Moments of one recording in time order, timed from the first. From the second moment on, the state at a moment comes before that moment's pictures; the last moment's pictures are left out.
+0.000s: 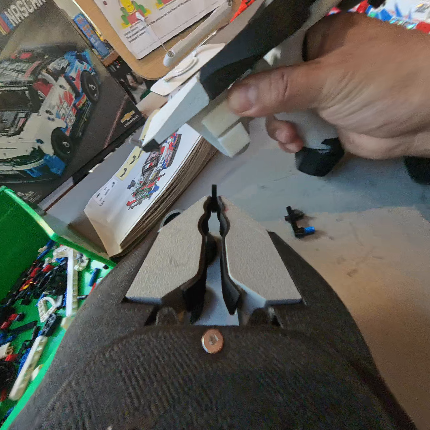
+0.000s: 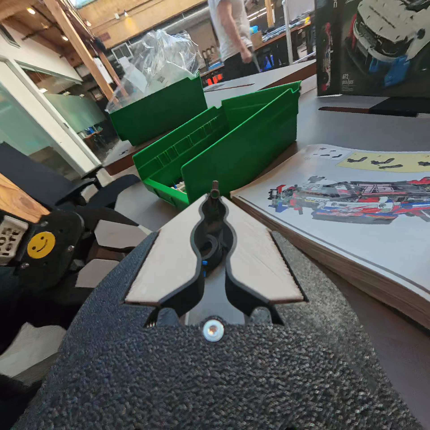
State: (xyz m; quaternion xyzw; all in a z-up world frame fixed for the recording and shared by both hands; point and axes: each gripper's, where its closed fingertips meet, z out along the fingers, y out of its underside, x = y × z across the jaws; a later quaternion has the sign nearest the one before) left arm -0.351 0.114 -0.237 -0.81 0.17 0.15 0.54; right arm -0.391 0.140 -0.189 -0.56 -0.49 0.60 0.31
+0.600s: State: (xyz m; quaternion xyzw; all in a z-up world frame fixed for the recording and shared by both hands) left arm -0.352 0.113 -0.247 -0.79 0.24 0.22 0.52; right arm -0.310 0.182 -0.288 -0.68 -0.63 0.18 0.34
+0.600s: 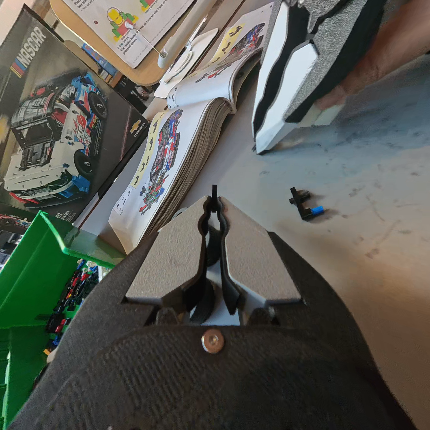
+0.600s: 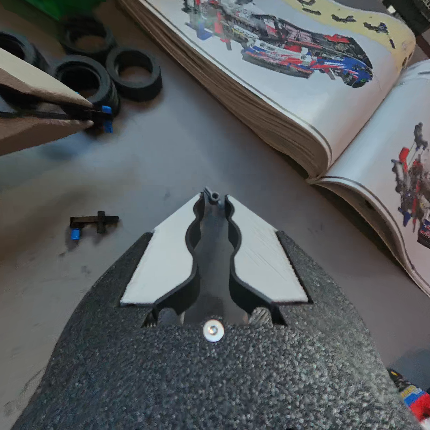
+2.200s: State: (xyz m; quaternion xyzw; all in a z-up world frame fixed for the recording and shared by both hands) left arm -0.335 0.098 -0.240 -0.78 0.28 0.14 0.55; right arm -0.280 0.101 -0.213 -0.49 -0.61 0.33 0.53
